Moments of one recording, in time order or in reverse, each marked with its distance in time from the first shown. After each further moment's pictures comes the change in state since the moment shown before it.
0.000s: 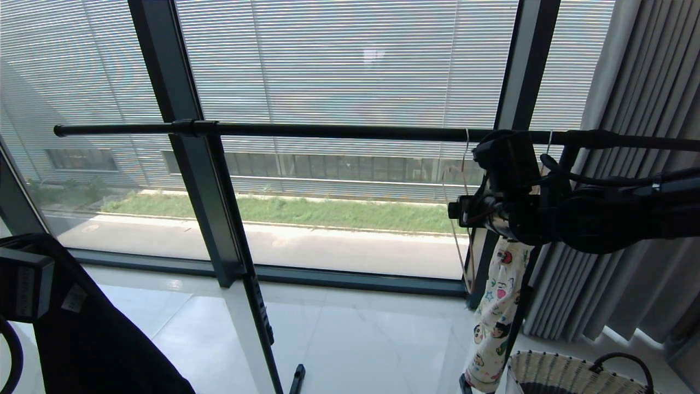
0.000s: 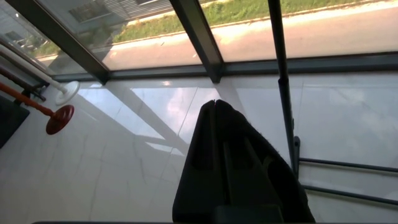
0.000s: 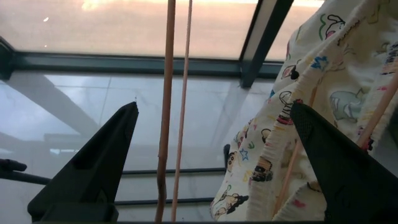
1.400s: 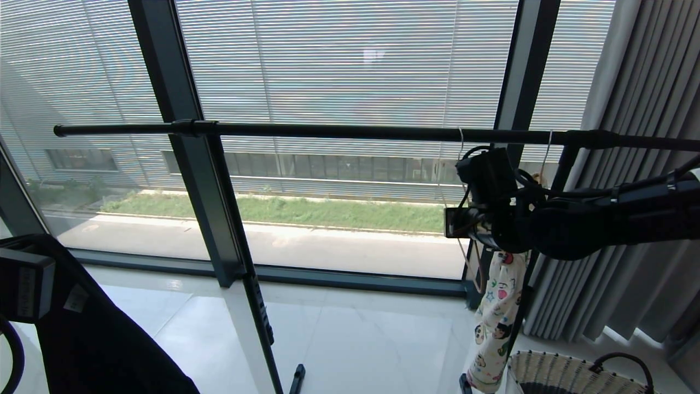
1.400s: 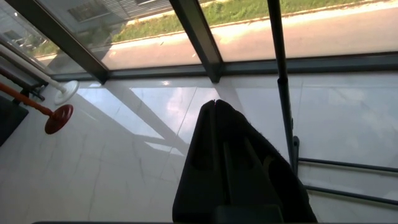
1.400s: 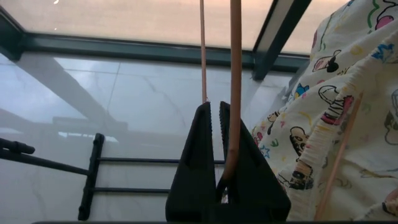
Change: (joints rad) left arm 0.000 0.000 0.002 -0.001 -0.001 -0.005; right arm 0.005 0.074 -0.014 -0.010 0.056 0.008
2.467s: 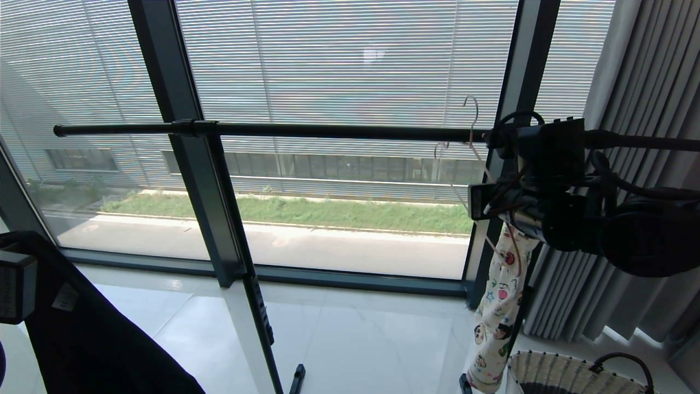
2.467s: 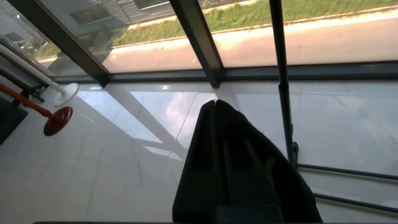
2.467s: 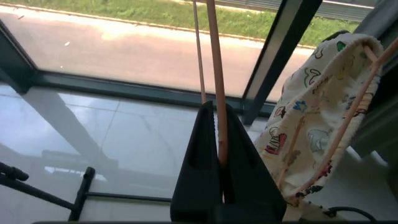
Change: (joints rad) left arm 0.000 -0.030 -0.002 -0.001 0.003 0.004; right arm 0.015 -0.208 0.183 -0.227 -0.025 -0.213
